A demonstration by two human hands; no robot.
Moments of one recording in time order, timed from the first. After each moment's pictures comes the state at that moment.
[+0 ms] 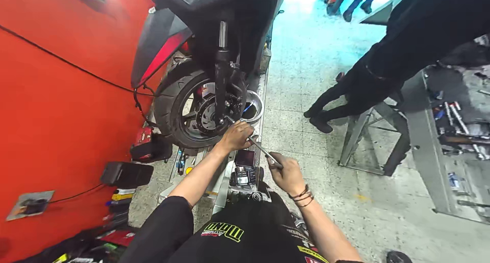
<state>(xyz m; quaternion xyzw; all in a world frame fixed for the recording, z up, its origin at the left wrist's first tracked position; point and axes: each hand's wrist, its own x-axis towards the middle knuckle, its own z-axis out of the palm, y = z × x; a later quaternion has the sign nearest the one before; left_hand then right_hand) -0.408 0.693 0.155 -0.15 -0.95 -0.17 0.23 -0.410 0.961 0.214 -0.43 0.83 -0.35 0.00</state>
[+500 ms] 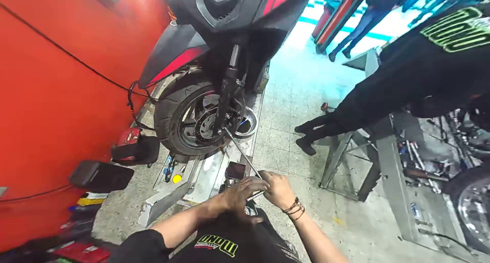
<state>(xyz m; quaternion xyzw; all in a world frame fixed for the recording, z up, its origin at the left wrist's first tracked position) -0.293 0.796 0.176 -0.22 -0.79 -0.52 0.24 -0.422 0.963 0.213 -0.51 0.84 -0.18 0.08</state>
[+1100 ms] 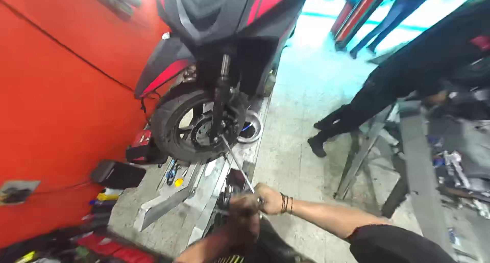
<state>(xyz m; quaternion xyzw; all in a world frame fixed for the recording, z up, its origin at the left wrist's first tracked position) -0.312 0.871 0.230 0.03 -0.61 -0.64 0.46 -0.479 0.944 0.178 -0.68 0.52 -0.33 0.39</state>
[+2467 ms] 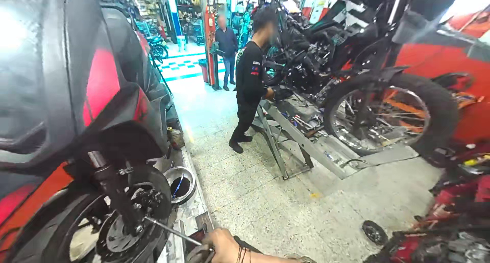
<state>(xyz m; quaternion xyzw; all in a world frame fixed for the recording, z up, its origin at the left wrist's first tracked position) -0.324 0.898 0.199 0.01 -0.69 -0.58 0.43 -0.423 0.972 0.189 -0.36 0.82 -0.36 0.25</state>
